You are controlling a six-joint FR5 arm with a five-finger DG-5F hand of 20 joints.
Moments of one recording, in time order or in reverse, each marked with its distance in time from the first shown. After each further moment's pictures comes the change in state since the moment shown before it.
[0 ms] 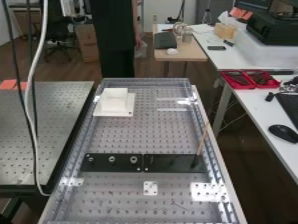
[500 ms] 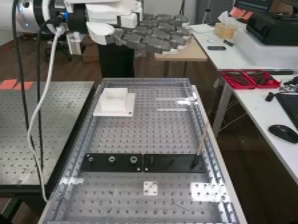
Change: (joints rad) arm -0.051 -0.076 -0.141 0.152 0.067 0.136
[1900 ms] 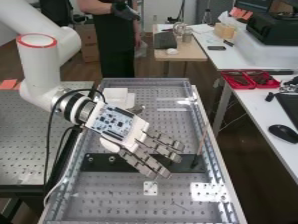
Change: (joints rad) arm -0.044 -0.316 -0.127 0.272 0.204 0.365
